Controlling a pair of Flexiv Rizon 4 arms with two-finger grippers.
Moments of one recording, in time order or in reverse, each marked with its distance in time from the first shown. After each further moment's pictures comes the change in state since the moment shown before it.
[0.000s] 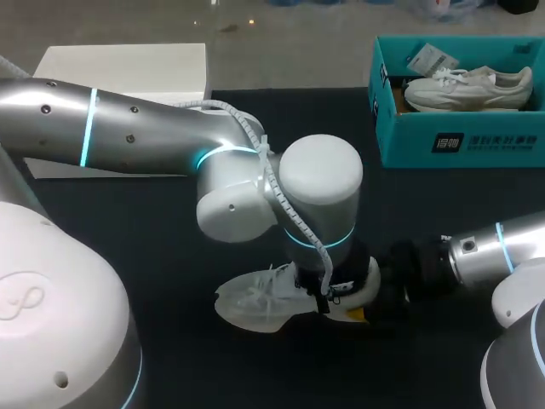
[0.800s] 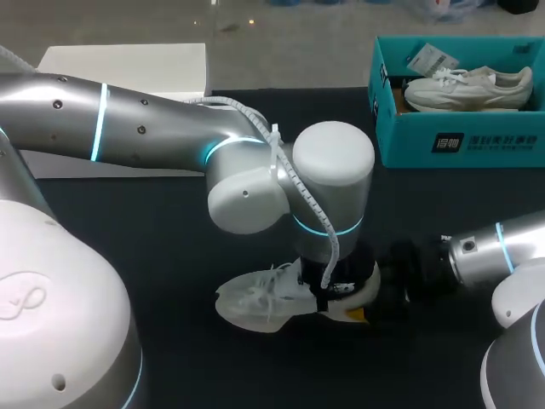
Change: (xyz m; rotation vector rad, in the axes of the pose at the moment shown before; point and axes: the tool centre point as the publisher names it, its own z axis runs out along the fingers) left arm 0.000 -0.002 0.002 -0.063 0.046 0.127; right arm 0.000 -0.001 0.000 0.001 -0.001 0.000
